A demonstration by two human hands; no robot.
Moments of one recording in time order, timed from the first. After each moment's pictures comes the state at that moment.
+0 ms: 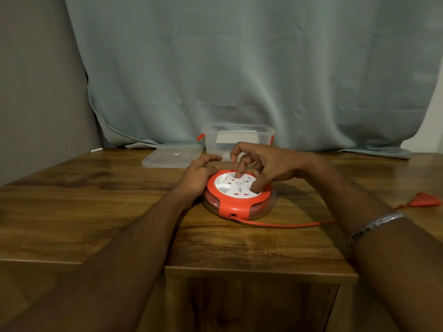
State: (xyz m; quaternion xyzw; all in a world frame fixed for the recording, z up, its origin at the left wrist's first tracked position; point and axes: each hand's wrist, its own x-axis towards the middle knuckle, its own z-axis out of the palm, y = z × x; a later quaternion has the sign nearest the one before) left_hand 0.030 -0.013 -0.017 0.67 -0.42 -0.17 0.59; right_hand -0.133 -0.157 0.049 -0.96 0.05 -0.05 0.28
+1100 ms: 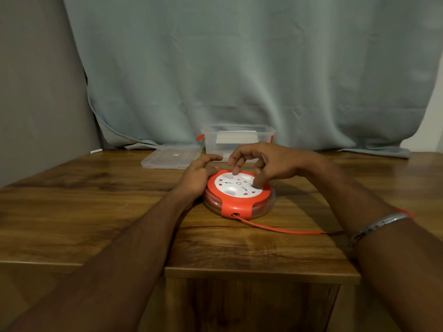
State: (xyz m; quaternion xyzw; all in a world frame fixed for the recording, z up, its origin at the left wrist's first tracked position) left_hand 0.034 -0.018 -0.019 0.65 -0.42 -0.16 0.61; right_hand -0.137 -0.153 0.053 -0.96 0.05 -0.09 0.25
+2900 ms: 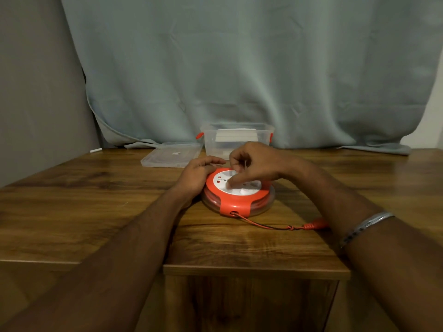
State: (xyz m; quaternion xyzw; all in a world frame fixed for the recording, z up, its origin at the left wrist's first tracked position) left_hand 0.031 -0.014 -0.017 0.65 -0.43 -0.17 0.60; right_hand -0.119 -0.136 0.042 -0.97 0.08 -0.13 0.19
